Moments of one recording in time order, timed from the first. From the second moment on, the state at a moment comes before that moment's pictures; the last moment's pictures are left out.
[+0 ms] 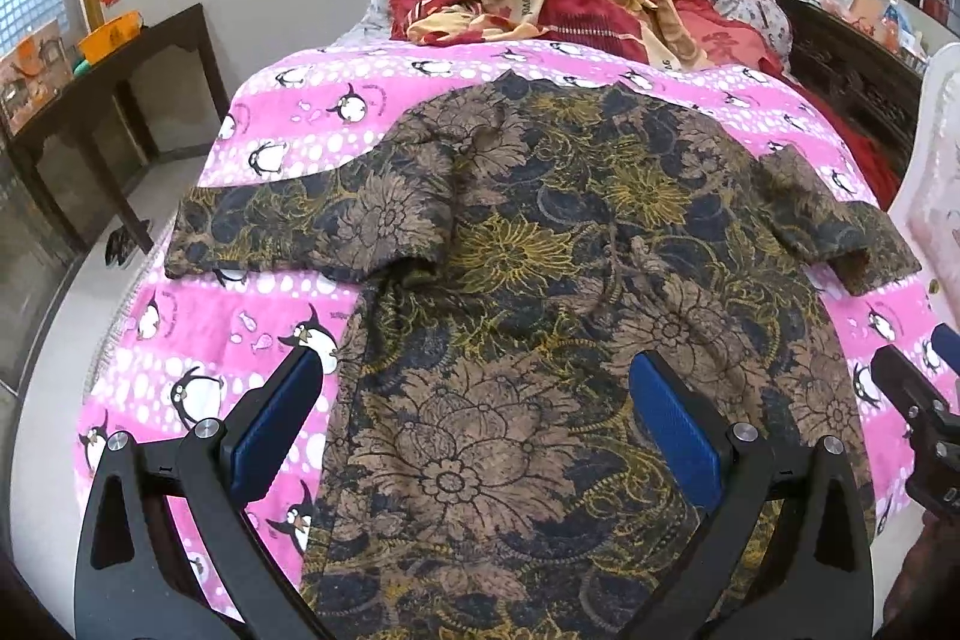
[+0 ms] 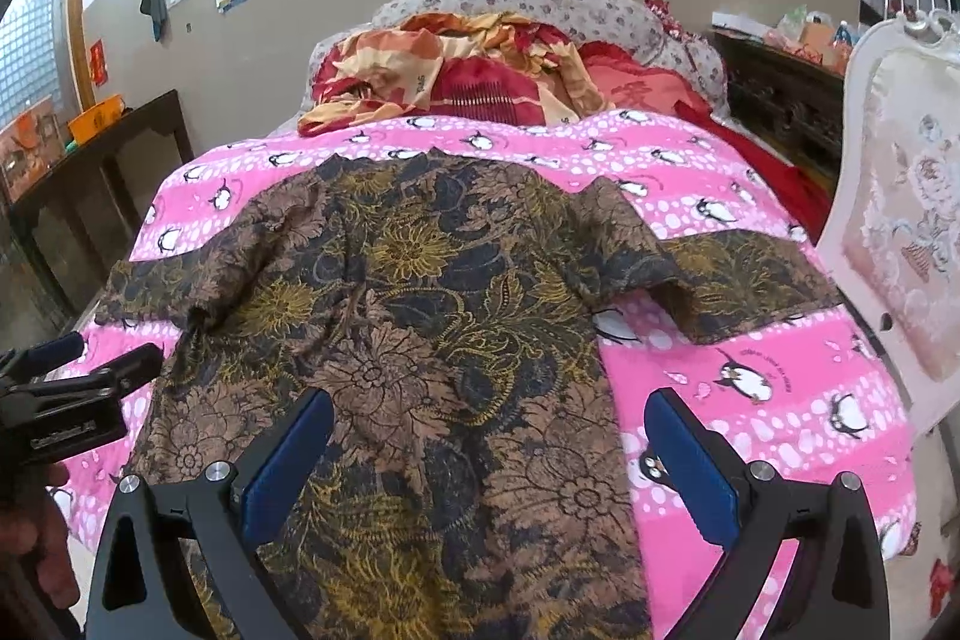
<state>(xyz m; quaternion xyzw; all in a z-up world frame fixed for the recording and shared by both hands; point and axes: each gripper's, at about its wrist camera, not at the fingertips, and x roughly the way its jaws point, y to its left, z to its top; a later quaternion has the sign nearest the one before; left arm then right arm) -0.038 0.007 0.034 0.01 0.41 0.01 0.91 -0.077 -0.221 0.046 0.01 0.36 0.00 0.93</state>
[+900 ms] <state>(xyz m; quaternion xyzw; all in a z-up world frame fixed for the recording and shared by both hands) 0.049 0.010 -0.087 0.00 0.45 -0.01 0.89 0.037 -0.227 -0.080 -0.06 0.45 -0.02 0.89</state>
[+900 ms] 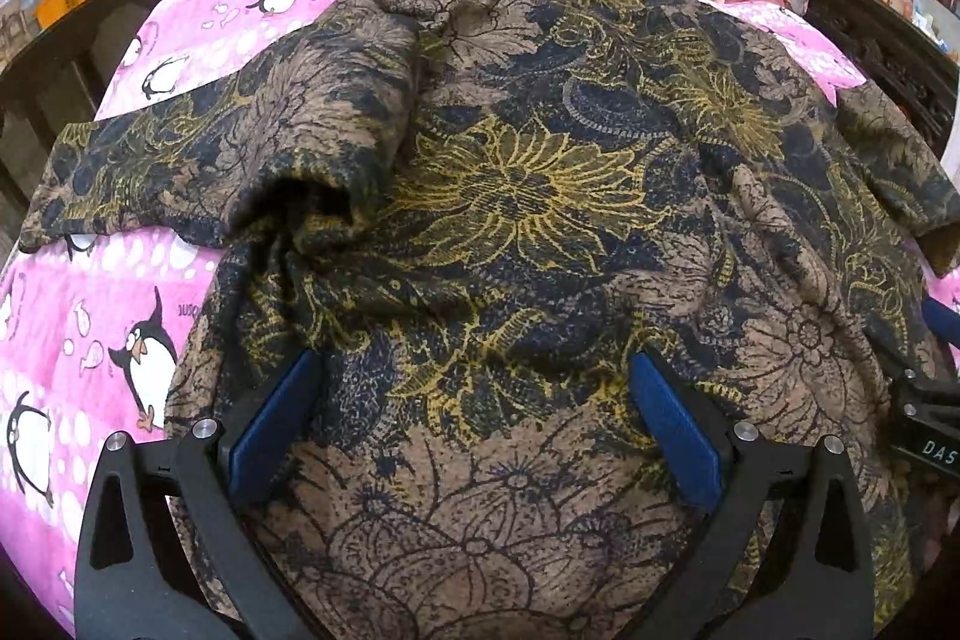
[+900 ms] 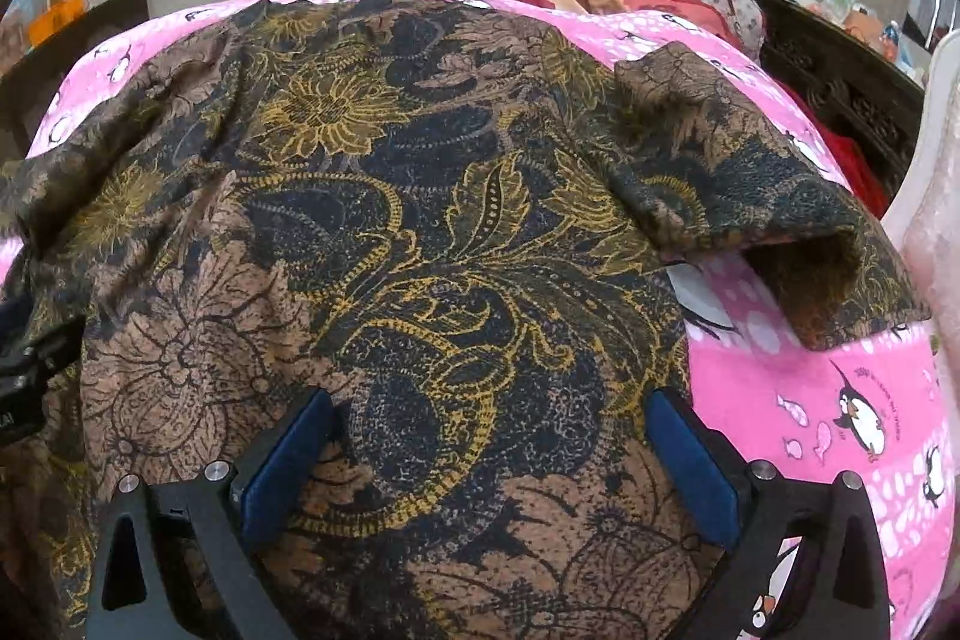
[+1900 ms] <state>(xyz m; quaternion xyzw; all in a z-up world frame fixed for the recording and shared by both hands) 0.048 0.013 -0.087 -0.02 0.44 -0.01 0.90 0.036 -0.227 -0.080 -0.05 0.44 -0.02 0.89</state>
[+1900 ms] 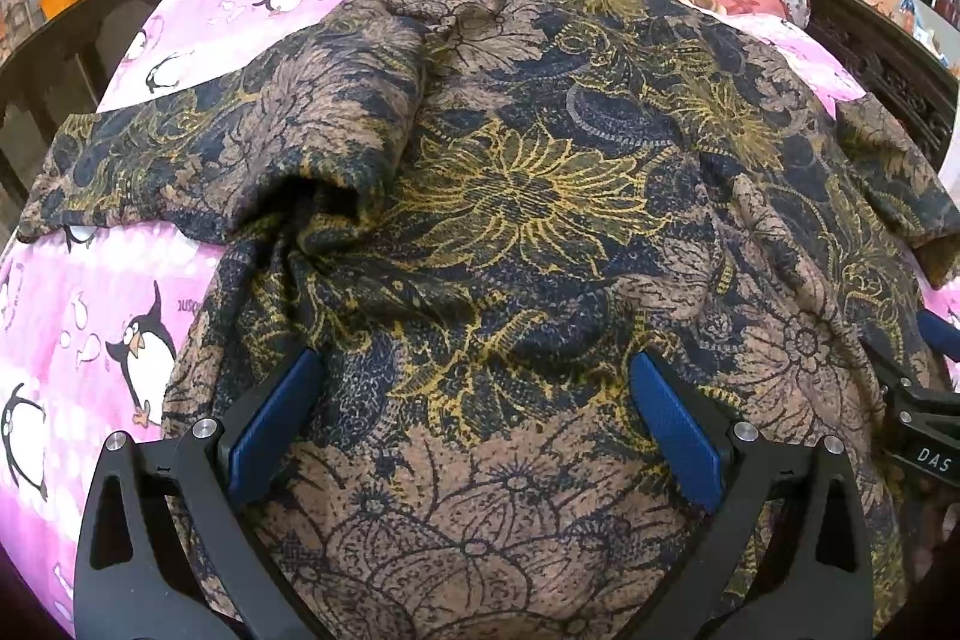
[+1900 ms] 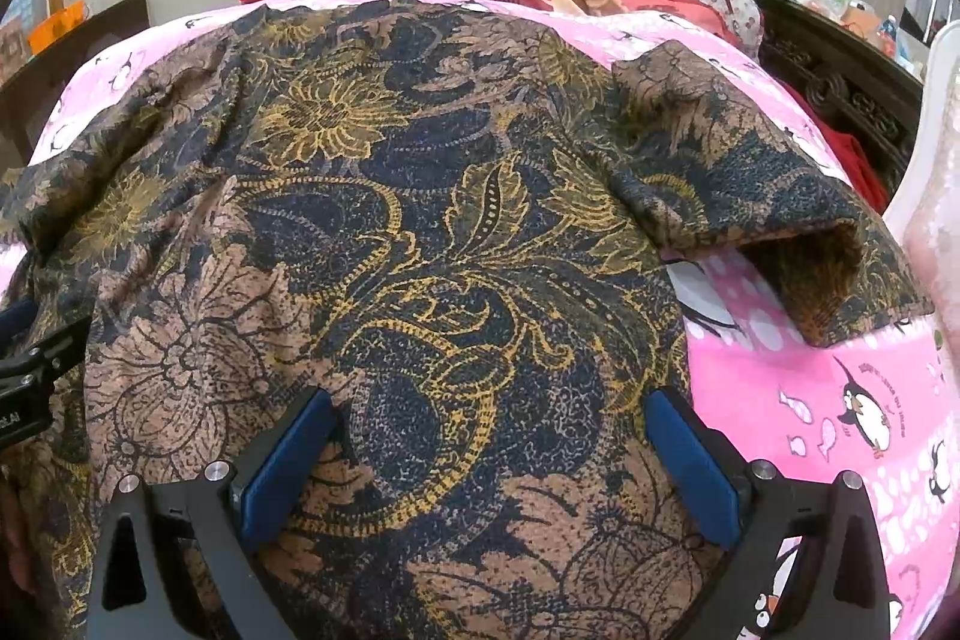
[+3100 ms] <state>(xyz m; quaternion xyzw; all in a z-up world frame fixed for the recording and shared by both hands) 0.074 0.334 -0.063 -0.43 0.34 0.07 0.83 0.037 -0.226 -0.082 -0.06 0.44 -0.03 0.89</state>
